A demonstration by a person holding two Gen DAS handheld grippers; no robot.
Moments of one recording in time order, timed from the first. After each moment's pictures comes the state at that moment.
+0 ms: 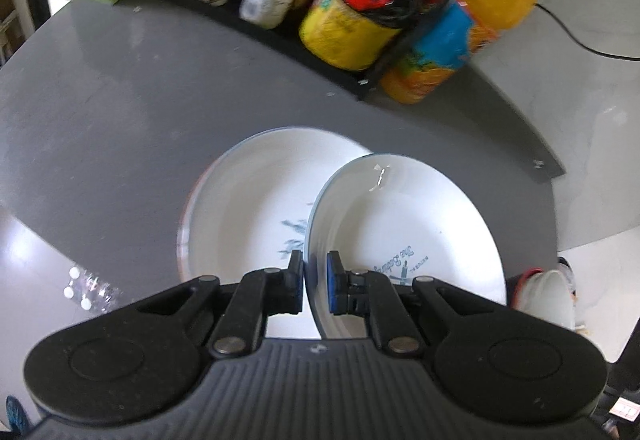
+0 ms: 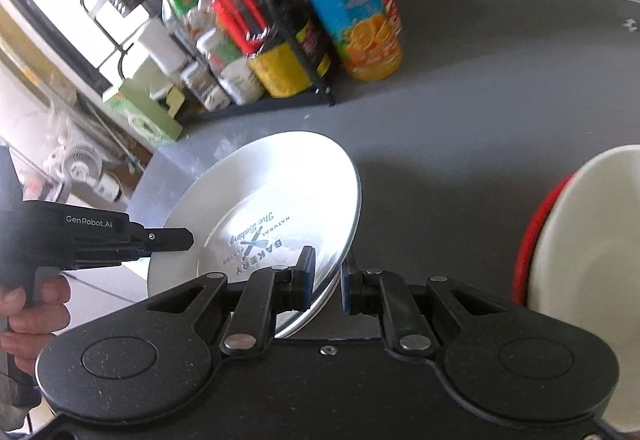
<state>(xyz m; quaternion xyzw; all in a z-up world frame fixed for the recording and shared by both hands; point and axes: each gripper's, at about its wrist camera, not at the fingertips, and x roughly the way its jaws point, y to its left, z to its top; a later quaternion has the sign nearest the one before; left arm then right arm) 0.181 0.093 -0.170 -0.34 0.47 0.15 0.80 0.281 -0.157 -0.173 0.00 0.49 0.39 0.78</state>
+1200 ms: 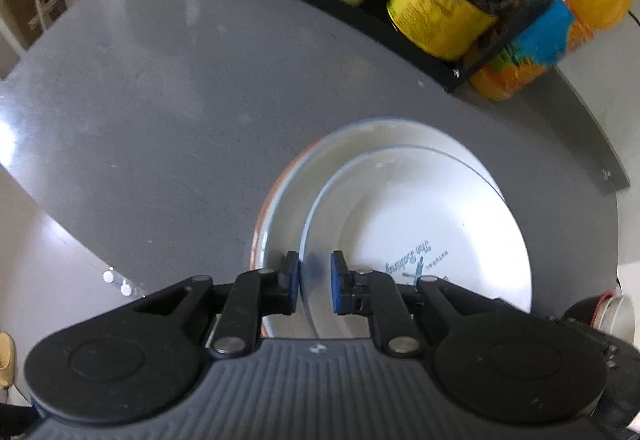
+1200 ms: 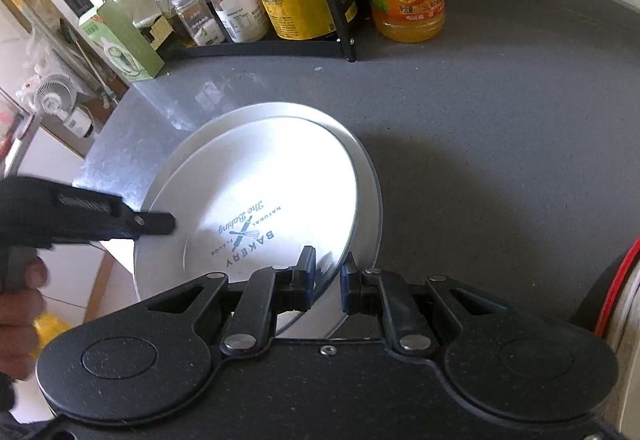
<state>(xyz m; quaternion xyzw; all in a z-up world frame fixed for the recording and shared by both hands) 0.190 0.117 -0.210 -0.33 0.50 0.23 0.77 0.281 -0.089 -0.202 -0.10 0.51 0.38 0.76</state>
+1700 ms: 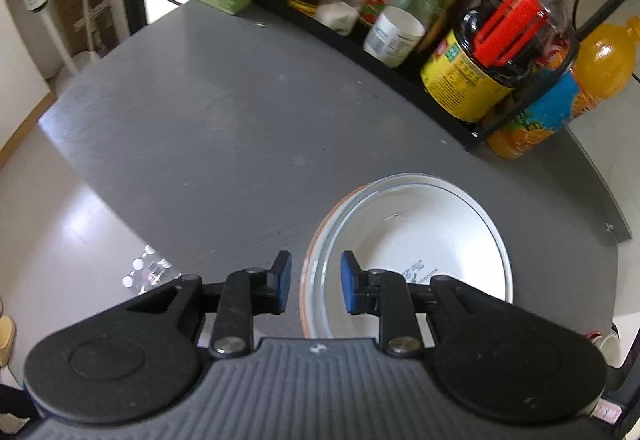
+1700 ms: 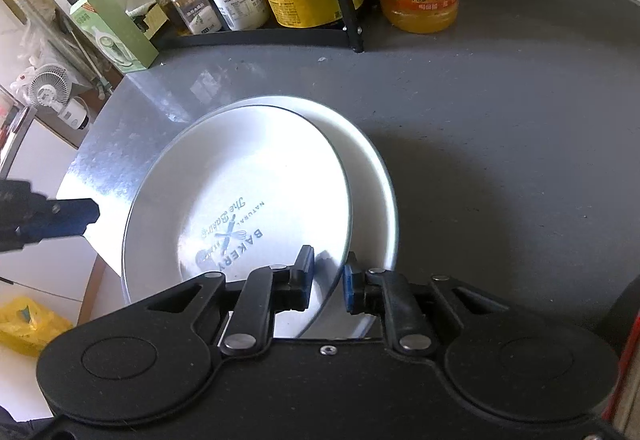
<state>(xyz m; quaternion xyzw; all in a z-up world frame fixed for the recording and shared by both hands) 0.149 0.126 -0.173 -0.35 0.44 0.30 0.77 0.288 -0.069 -0.213 -0.11 0.52 0.38 0.75</state>
